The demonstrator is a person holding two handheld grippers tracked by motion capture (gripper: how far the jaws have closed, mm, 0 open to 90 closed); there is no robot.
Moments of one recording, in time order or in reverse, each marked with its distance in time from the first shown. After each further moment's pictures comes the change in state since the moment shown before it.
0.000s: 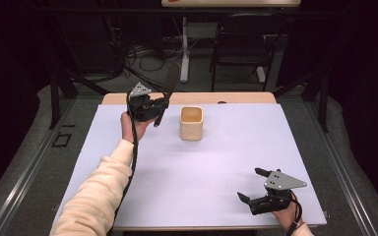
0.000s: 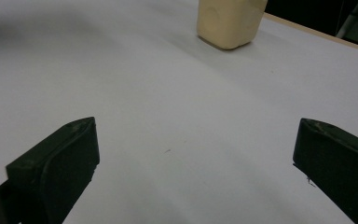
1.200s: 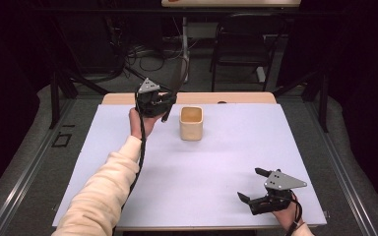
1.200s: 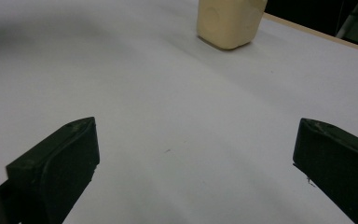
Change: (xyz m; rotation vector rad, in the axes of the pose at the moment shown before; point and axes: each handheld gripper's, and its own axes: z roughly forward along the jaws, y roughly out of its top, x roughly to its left) left arm -0.012 0.015 0.016 -0.033 -0.001 0.020; right arm 0.000 0.000 0.000 0.000 -0.001 -0.002
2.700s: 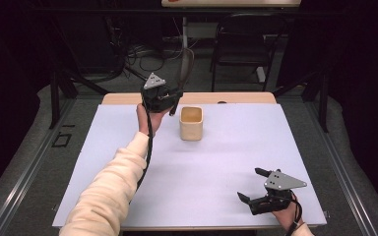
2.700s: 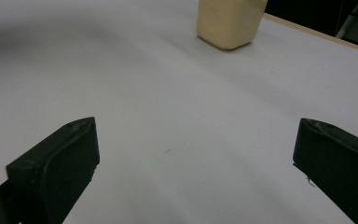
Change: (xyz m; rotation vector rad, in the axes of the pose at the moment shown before) left arm -0.009 0.015 0.014 -0.085 -0.014 -0.012; right arm 0.000 0.000 0.000 0.000 -0.001 -0.005
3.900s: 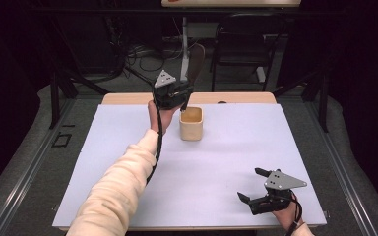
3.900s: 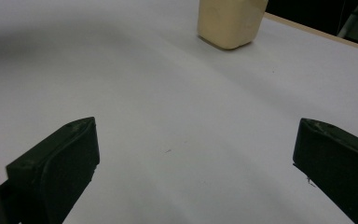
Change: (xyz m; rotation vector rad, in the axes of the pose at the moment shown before) left arm -0.015 0.007 0.026 -0.070 -0.041 0.021; right arm 0.000 0.000 0.000 -0.001 0.007 0.010
